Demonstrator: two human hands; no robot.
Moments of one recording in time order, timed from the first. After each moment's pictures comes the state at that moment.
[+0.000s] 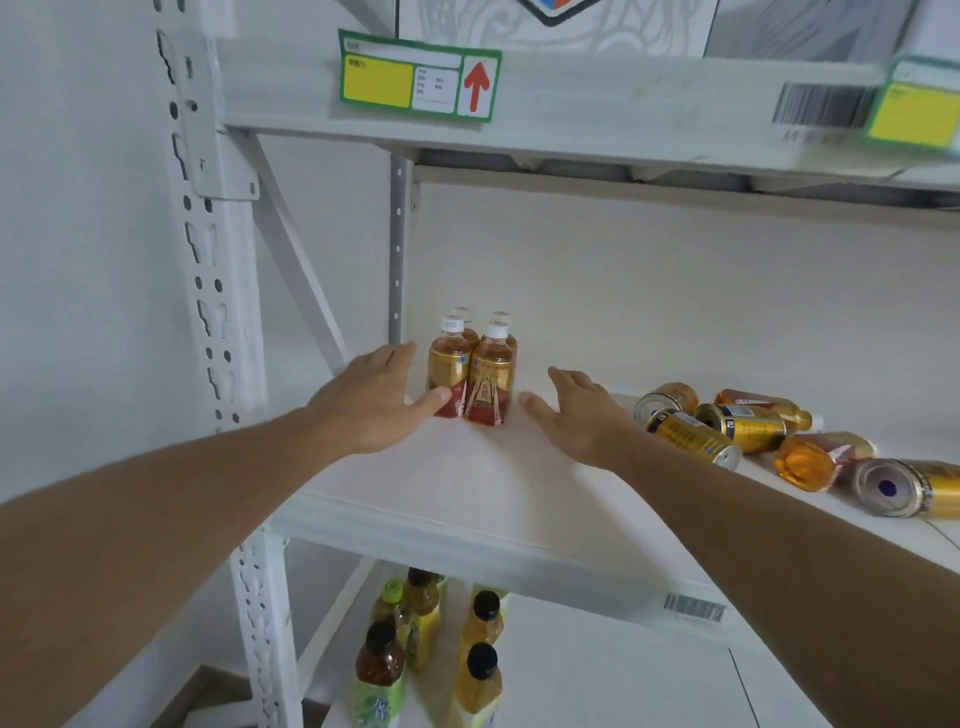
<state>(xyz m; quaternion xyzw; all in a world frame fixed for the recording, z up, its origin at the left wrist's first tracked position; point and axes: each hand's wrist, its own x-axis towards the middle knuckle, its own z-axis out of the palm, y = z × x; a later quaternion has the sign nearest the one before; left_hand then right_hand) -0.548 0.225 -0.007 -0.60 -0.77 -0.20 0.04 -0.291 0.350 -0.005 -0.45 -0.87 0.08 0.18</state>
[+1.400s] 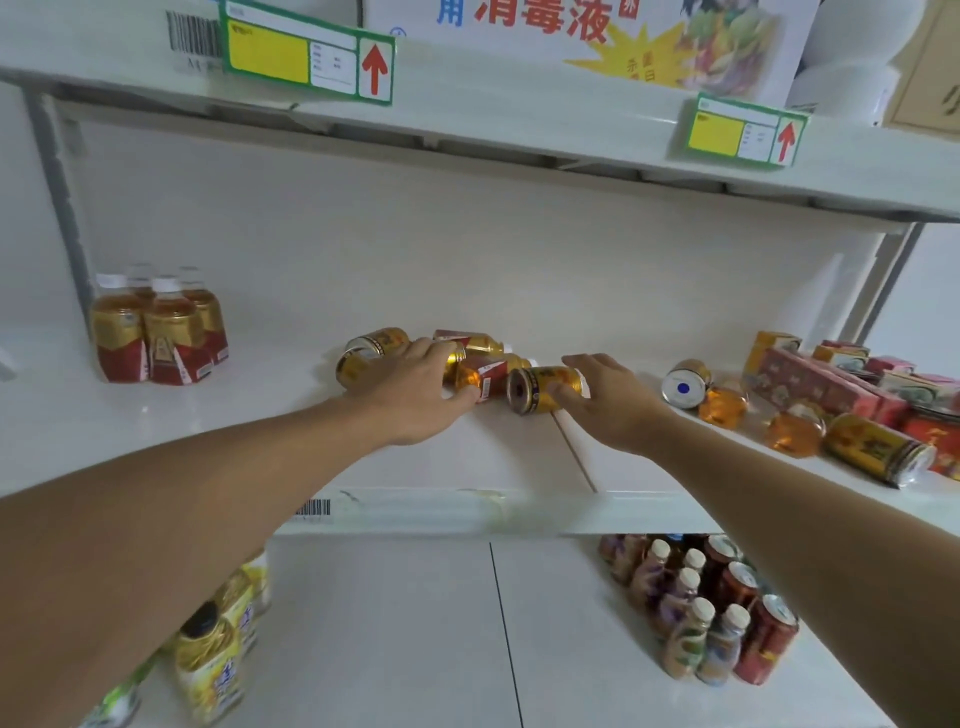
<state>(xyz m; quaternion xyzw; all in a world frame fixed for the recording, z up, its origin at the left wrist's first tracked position) -0.157 0.307 -0.001 -0.74 -0.64 -0.21 0.03 0.124 0.349 0.009 -0.56 -0.80 0.03 0.21</state>
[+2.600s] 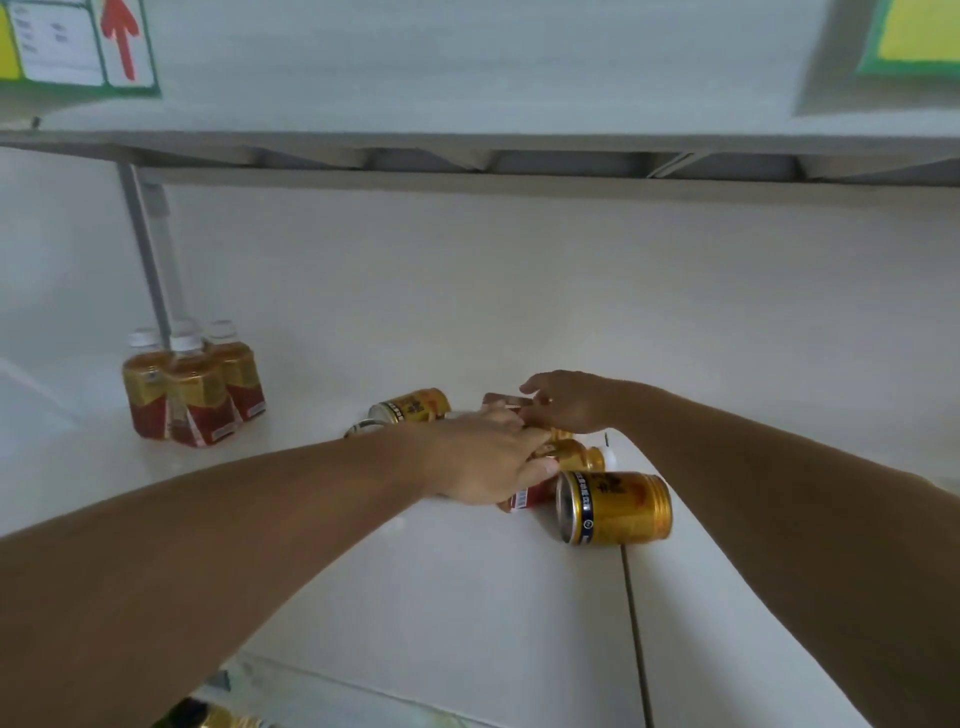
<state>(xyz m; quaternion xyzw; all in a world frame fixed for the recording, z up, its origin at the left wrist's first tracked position) -0.125 0.445 0.013 -0.78 -0.62 0.03 -0.01 0.011 0.590 0.036 -0.38 -0.92 0.11 0.02</state>
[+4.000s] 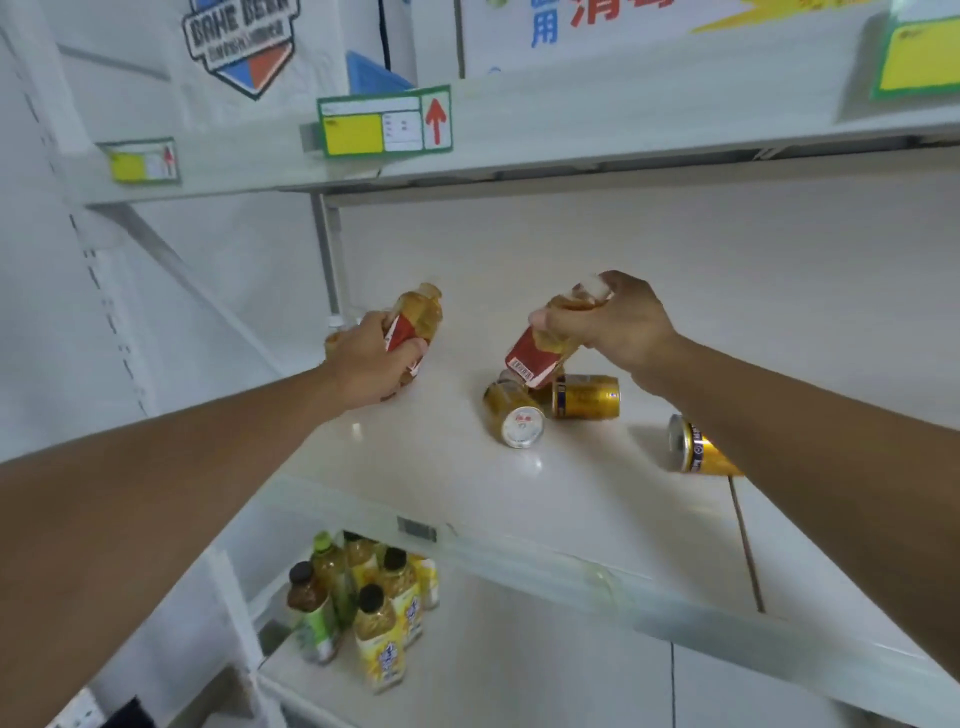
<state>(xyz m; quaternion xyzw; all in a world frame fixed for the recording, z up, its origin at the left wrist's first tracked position) -0.289 0.254 0.055 -0.47 -0.78 -0.43 -0.03 -0.031 0.431 0.081 -0.32 -0.77 0.36 0.42</state>
